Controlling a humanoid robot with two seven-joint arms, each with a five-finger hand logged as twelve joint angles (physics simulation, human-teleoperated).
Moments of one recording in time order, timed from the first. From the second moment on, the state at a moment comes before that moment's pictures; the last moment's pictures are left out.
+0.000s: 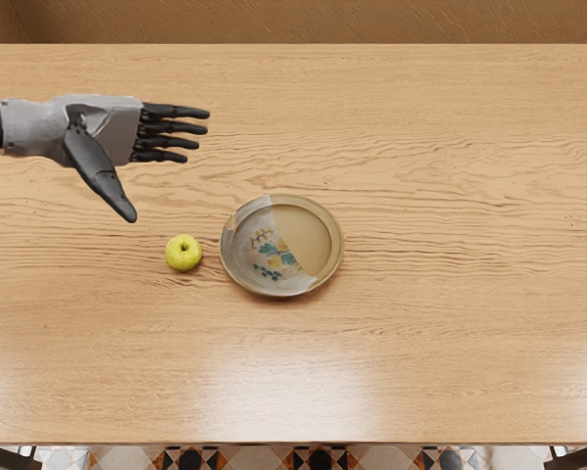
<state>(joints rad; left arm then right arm) -1.40 0.94 0.00 -1.36 0.04 -0.61 0.14 -0.04 0.00 -0.16 0.13 -0.02 0.23 -0.33</state>
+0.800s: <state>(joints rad) -1.84 0.68 0.83 -1.37 0.14 -0.17 0.20 -0.04 0.00 -0.16 0.13 -0.02 0.23 -0.33</state>
